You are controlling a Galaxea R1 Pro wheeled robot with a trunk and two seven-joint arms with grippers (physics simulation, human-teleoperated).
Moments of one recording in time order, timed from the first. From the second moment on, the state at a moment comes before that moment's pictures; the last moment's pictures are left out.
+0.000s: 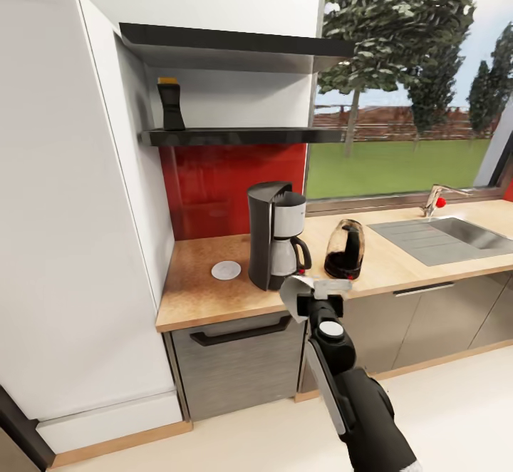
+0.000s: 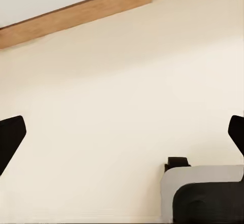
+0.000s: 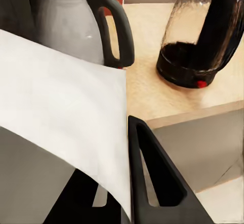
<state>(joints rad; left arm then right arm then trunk) -0.06 0.11 0.18 -0.27 -0.19 -0.32 0.01 -0.42 0.17 0.25 -1.49 0.03 0.62 -0.43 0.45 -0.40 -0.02</state>
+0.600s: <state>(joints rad) -0.06 0.15 0.18 -0.15 -0.19 -0.13 0.10 -0.91 0.17 0.19 -1.14 -0.34 1.04 -0.34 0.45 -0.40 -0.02</state>
